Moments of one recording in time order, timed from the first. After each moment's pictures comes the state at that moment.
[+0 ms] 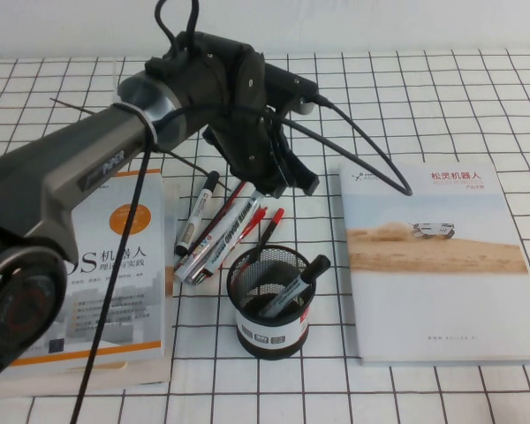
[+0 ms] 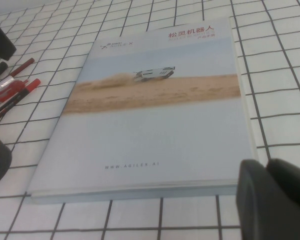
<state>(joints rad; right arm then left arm) 0.12 -0.02 0.03 0.24 0.38 0.03 -0.60 2.15 -1.90 -0.02 0.99 0.16</state>
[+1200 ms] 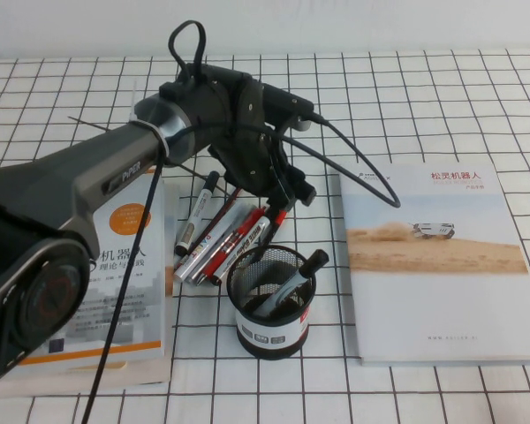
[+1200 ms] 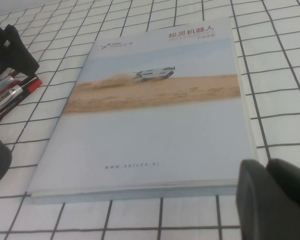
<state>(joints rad) 0.12 -0.02 0.03 0.24 0.38 0.03 -0.57 2.25 -1.91 -0.06 0.90 0.21</state>
